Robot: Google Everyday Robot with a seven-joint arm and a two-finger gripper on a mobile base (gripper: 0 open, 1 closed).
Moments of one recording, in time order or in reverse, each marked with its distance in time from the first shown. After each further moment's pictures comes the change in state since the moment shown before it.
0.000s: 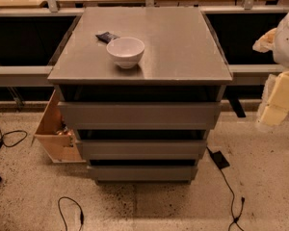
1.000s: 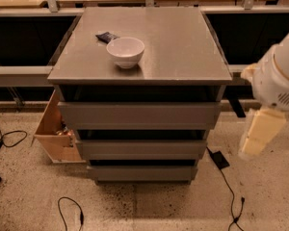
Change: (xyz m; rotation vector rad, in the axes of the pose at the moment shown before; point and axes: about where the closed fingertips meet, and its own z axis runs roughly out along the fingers) arm 0.004 0.028 0.054 0.008 0.035 -0.001
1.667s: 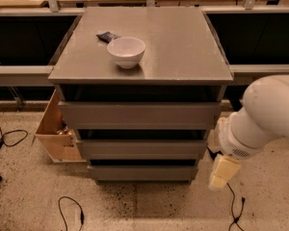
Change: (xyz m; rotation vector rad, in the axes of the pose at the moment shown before) arm 0.022 0.033 0.159 -0.047 -0.002 0.061
